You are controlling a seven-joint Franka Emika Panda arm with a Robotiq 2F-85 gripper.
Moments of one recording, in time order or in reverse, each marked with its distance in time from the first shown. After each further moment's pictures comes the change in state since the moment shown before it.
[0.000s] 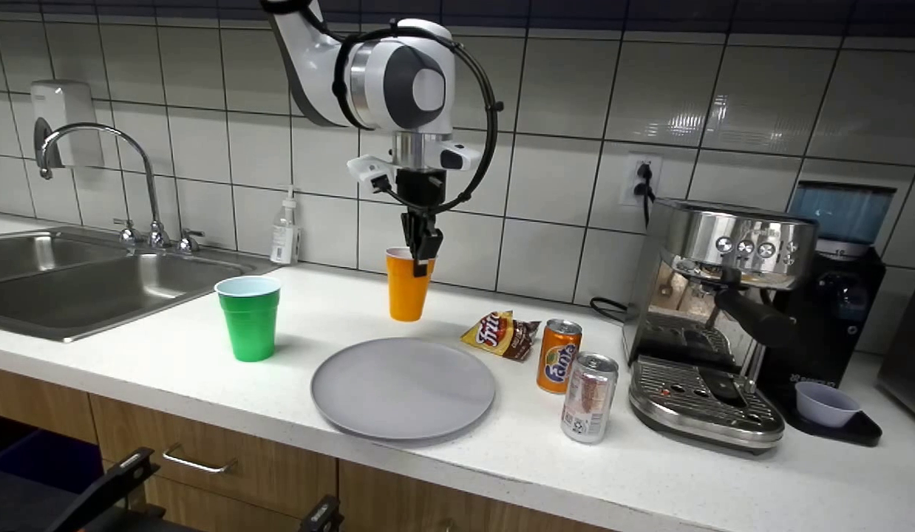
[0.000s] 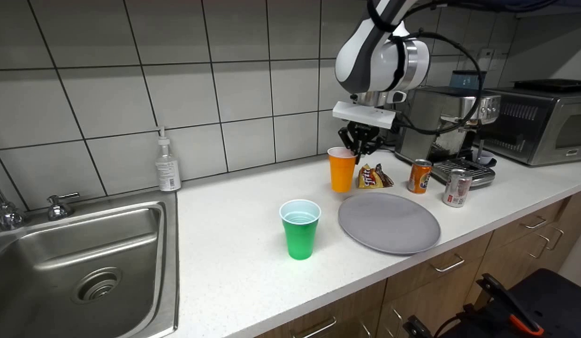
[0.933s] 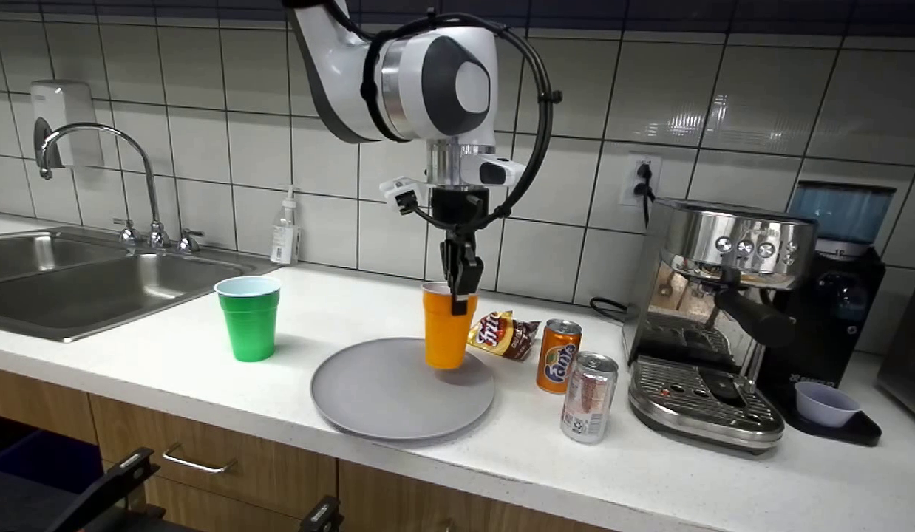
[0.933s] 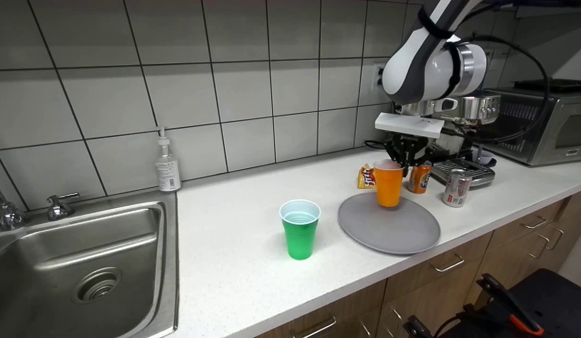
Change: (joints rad) arm -0.102 -0.090 -0.073 -0.170 -0.160 0.000 0.119
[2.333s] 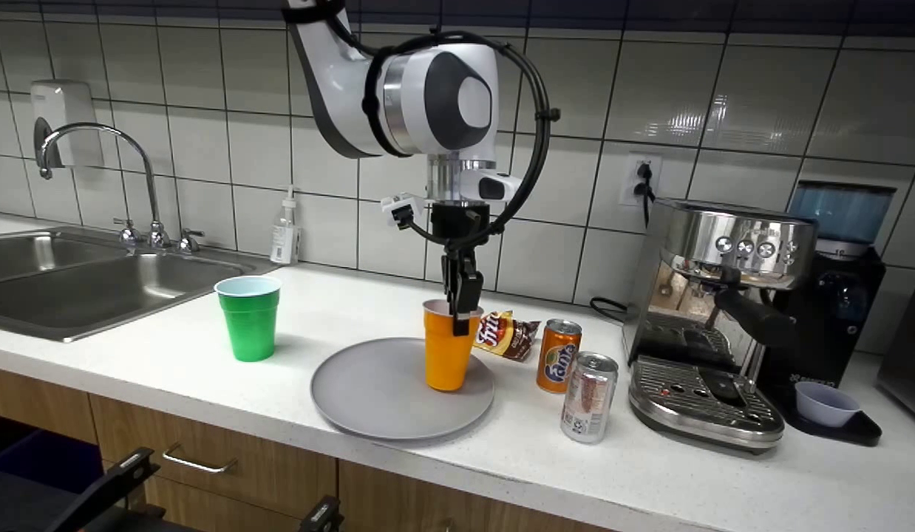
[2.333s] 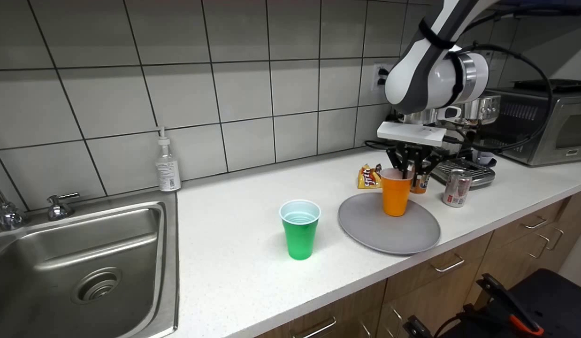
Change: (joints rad) arm -0.011 0.026 -0.002 -0.016 -0.026 -0.001 0.052
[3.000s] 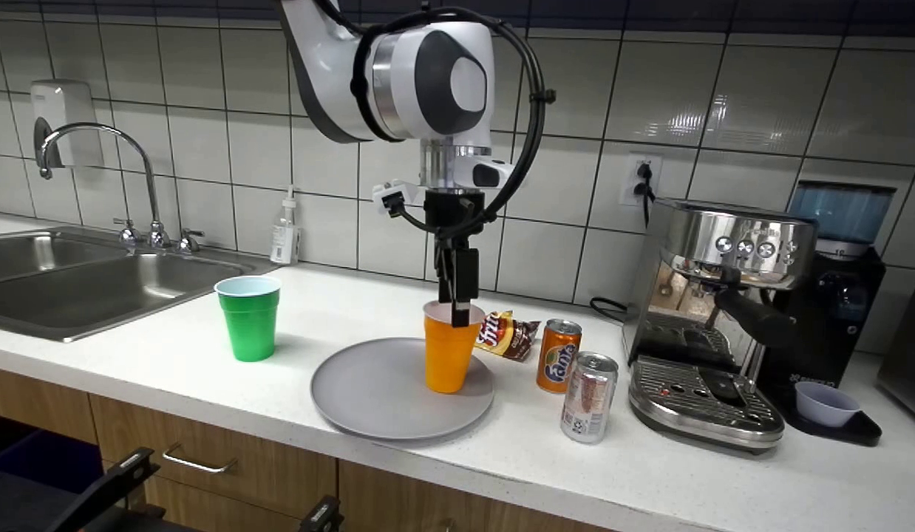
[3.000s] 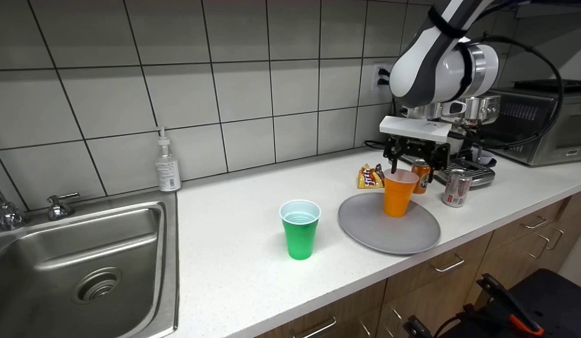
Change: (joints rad) arm 0.000 -0.074 0.004 -0.051 0.000 -0.002 0.000
